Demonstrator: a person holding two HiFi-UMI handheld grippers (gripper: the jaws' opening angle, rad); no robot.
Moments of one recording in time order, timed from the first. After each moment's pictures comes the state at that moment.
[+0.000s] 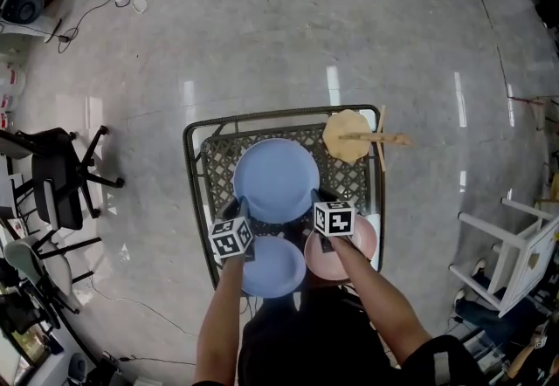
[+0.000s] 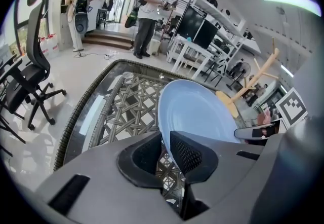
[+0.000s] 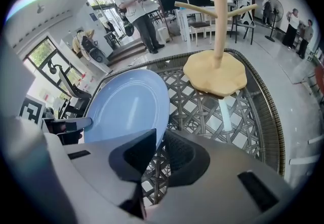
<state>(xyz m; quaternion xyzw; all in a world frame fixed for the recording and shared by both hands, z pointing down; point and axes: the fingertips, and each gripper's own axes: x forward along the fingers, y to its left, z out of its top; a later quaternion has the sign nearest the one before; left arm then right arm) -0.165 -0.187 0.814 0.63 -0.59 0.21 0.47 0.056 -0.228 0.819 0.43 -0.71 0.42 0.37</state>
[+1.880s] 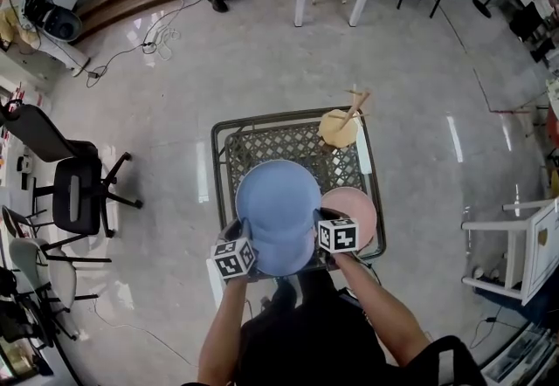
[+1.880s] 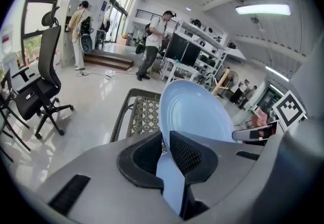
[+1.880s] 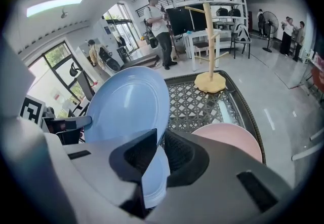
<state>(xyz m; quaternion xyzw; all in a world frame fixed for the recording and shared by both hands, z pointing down) -0.181 -0.023 0.662 0.67 -0.61 0.17 0.39 0.041 -0.061 0.678 0.44 -0.75 0.37 0.31</state>
